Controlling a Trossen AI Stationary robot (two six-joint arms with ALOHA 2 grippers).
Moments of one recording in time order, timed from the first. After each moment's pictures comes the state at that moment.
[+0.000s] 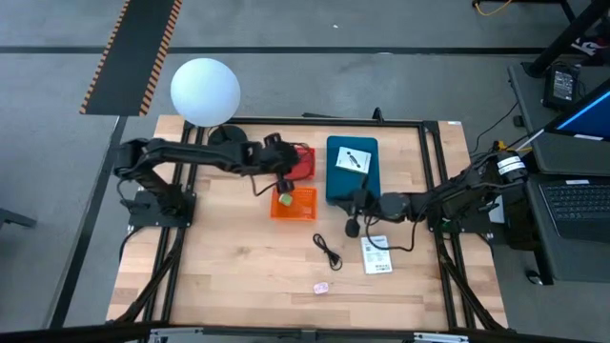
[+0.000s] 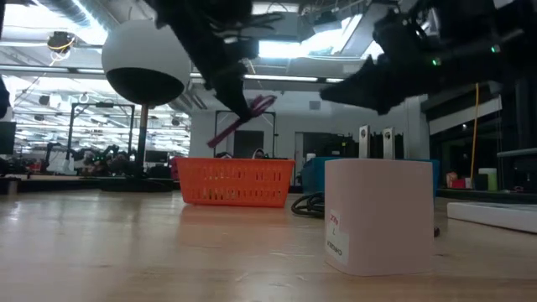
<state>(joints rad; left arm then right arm) 0.20 1.56 1.13 -0.43 -0.34 0.08 0.20 1.49 0.39 0.94 0.48 0.07</state>
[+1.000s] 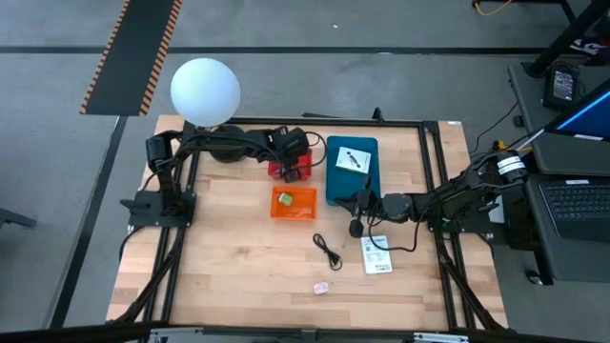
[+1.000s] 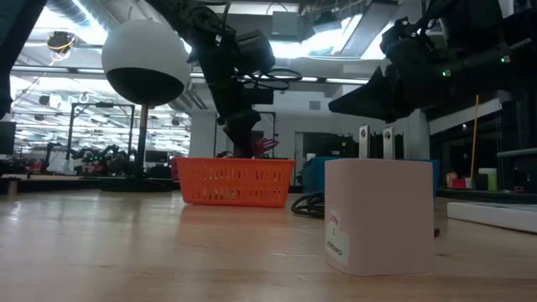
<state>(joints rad) 0.34 1.82 1.28 -0.52 -0.27 0.12 0.20 1.49 0.34 0.97 0.48 0.06</state>
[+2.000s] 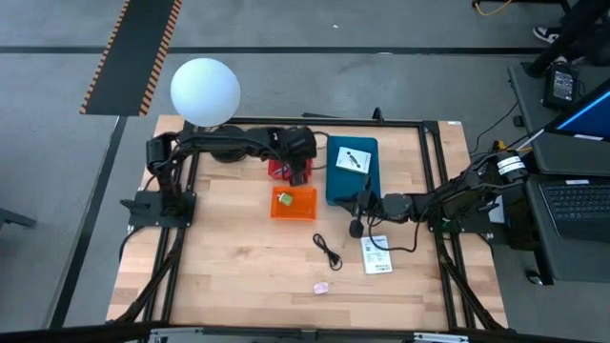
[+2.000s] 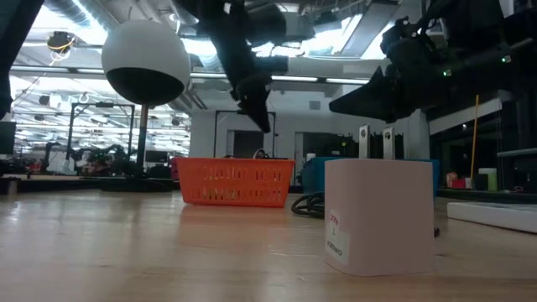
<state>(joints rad) 0.27 1.81 1.45 -0.66 -0.18 0.15 0.21 1.49 0.34 0.97 0.48 0.07</state>
